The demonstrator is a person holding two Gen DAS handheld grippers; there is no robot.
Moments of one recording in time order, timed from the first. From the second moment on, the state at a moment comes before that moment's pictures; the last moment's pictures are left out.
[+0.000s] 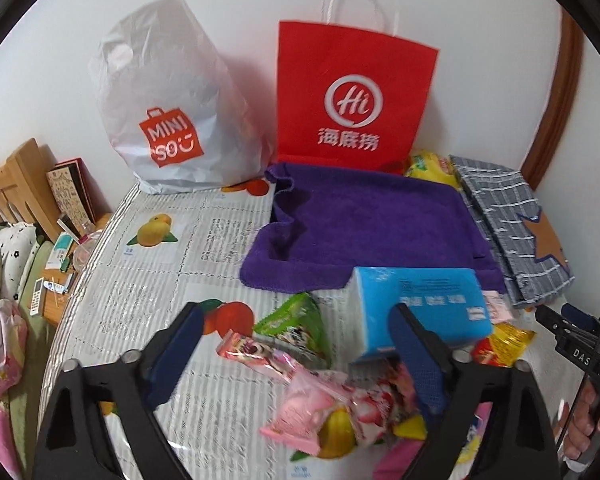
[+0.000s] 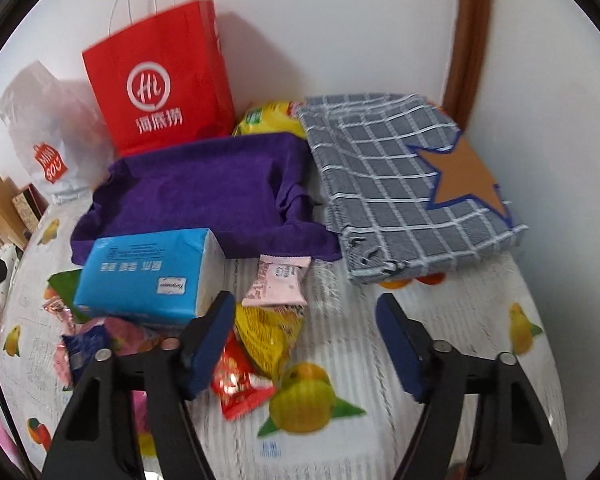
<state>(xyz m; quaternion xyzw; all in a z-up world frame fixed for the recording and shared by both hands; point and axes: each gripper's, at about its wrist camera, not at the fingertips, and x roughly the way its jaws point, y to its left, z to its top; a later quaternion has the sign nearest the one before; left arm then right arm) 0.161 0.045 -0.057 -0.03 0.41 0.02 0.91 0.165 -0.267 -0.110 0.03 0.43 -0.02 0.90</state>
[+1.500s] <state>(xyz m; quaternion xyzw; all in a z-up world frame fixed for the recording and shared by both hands) 0.224 0.053 -0.139 -0.03 0.50 -0.02 0.87 0.199 -0.303 -0.167 0.07 0.52 -0.03 0.85</state>
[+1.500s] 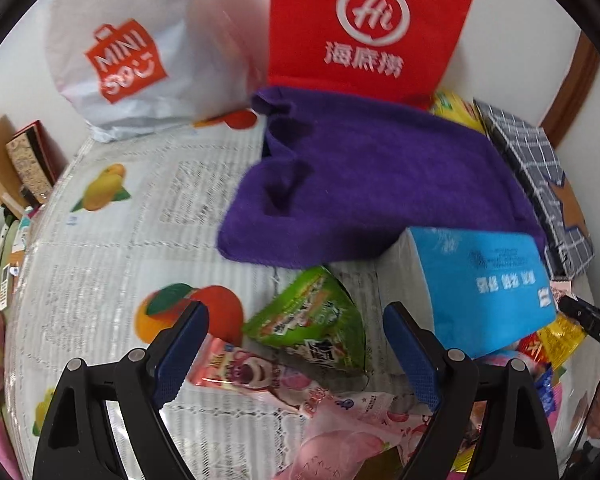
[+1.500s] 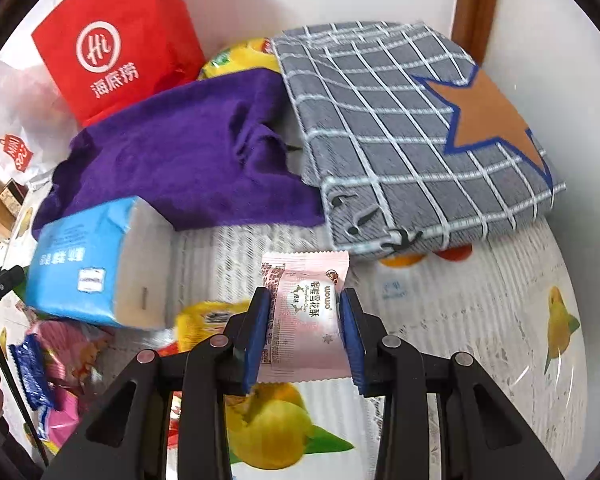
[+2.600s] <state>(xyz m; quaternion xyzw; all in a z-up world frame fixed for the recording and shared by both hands) 0.192 0.048 -0.101 -0.02 0.47 -0.05 0.88 0.159 -0.302 -0.116 0.11 0.47 -0.01 0.87</state>
